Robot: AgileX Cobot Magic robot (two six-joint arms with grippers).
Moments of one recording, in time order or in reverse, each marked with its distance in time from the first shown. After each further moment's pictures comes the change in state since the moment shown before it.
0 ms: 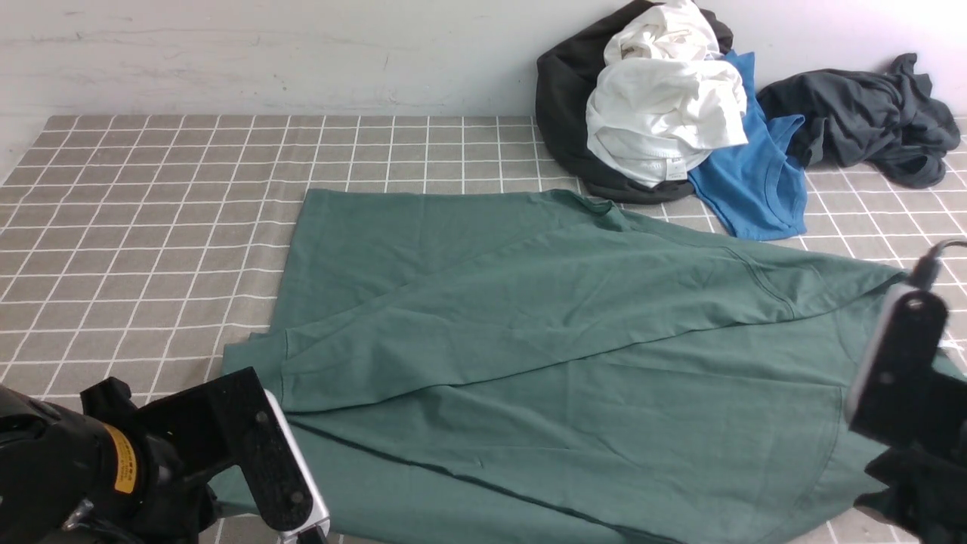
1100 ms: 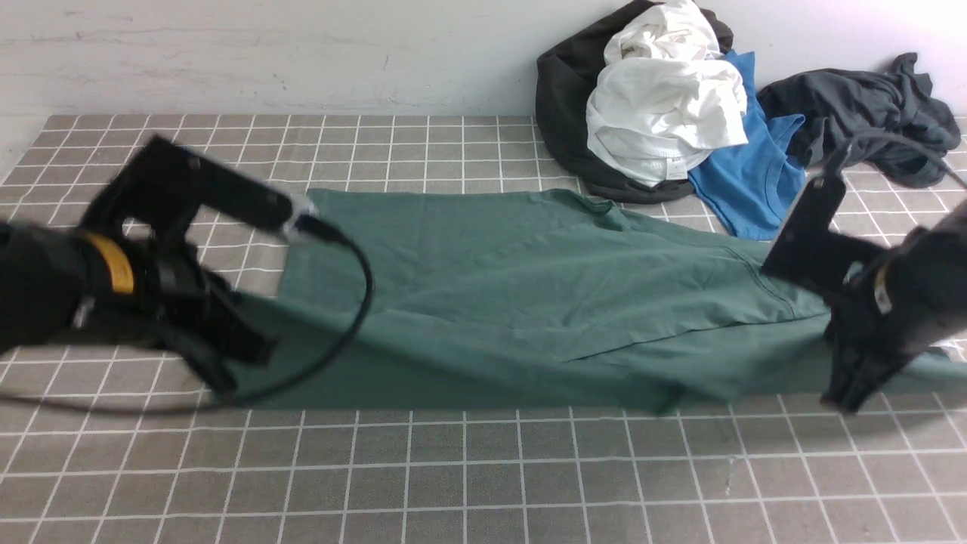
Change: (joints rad) right arm -0.090 0.464 -0.433 -0.312 -0.039 0.322; left arm 0.196 0.167 -0.346 0.015 -0.208 -0.416
